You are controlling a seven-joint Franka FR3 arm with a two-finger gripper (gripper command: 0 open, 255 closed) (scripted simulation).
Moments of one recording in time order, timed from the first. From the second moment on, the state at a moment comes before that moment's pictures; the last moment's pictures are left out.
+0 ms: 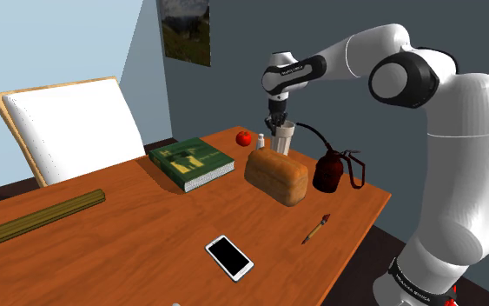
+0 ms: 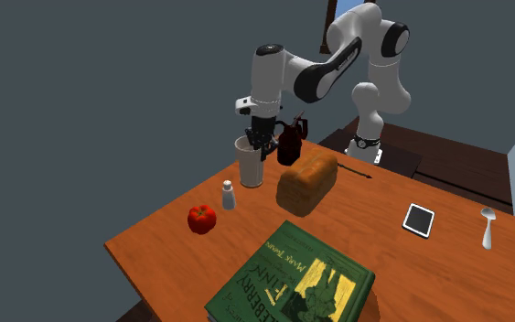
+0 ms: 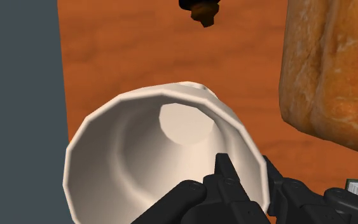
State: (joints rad) arm -0.11 0.39 -0.11 -1.56 -0.05 1.96 -0.20
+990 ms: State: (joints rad) arm -0.11 0.38 -0.11 -1.38 -0.05 1.77 -0.21
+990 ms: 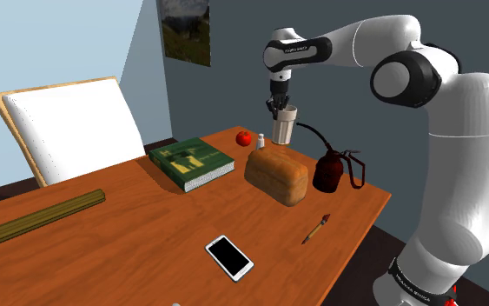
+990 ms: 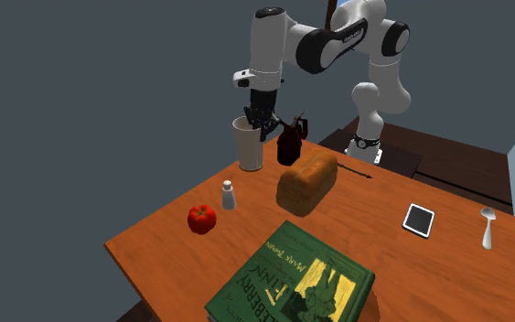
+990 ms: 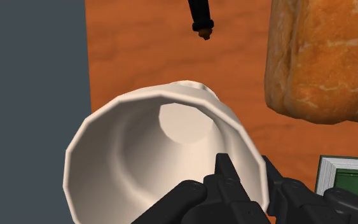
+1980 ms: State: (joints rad) arm -0.11 0.43 -0.11 -1.10 -0.04 1.54 -0.23
